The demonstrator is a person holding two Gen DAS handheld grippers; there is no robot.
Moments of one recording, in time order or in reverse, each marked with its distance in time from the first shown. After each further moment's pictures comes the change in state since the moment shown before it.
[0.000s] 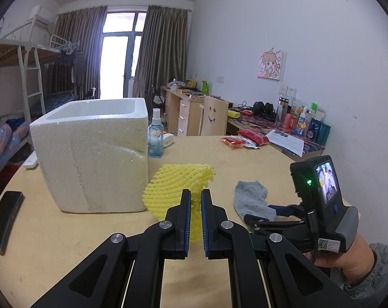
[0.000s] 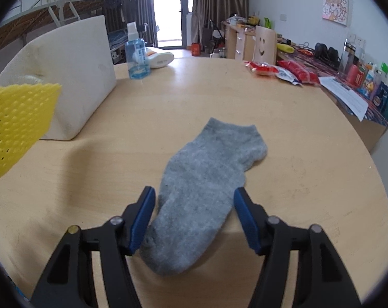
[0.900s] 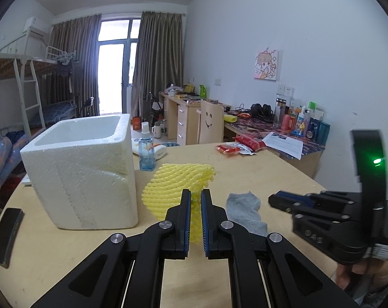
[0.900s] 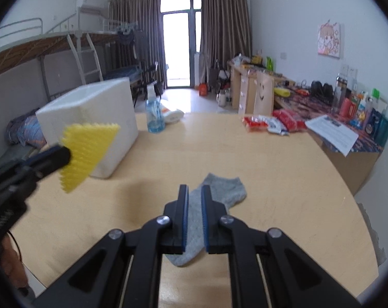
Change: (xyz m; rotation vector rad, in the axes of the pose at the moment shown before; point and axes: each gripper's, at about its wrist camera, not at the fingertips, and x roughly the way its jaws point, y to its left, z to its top) left arm 0.003 -0.024 0.019 0.049 -0.023 0.016; right arm -0.075 -0.007 0.018 -0.021 -0.229 0.050
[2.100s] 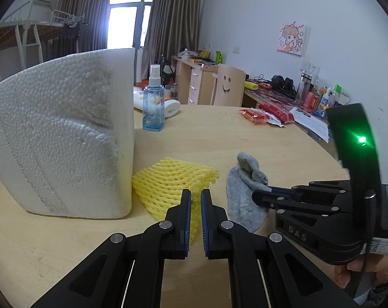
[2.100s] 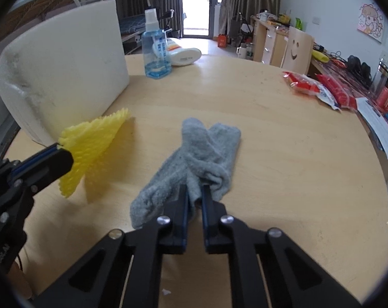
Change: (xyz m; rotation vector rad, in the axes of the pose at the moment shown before) left arm 0.109 0.033 -0.020 -0.092 0.197 0.033; right arm 0.117 0.013 0.008 -0.080 0.285 0.071
